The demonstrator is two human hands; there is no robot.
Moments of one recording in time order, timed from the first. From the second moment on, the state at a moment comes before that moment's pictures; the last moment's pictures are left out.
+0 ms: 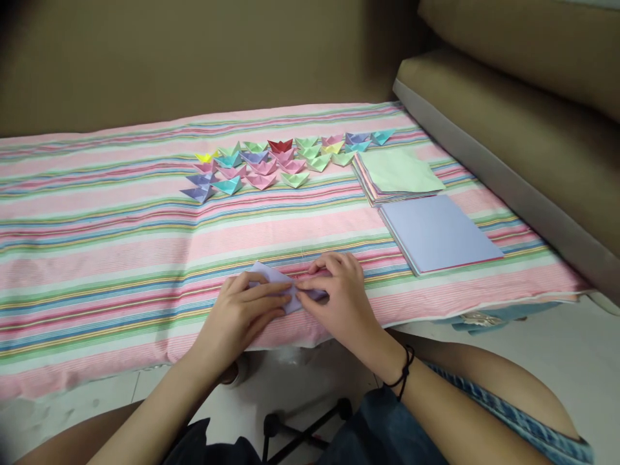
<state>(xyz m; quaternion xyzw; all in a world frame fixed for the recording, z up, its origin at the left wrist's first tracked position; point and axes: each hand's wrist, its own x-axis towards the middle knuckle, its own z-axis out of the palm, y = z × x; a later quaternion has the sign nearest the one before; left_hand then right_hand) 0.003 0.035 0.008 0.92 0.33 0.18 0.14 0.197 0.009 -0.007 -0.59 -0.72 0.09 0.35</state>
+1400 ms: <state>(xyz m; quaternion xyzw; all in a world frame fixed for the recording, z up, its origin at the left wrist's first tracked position) 0.012 0.040 0.018 0.95 0.30 0.06 0.02 0.209 -0.002 -0.007 -0.64 -0.67 0.12 0.34</state>
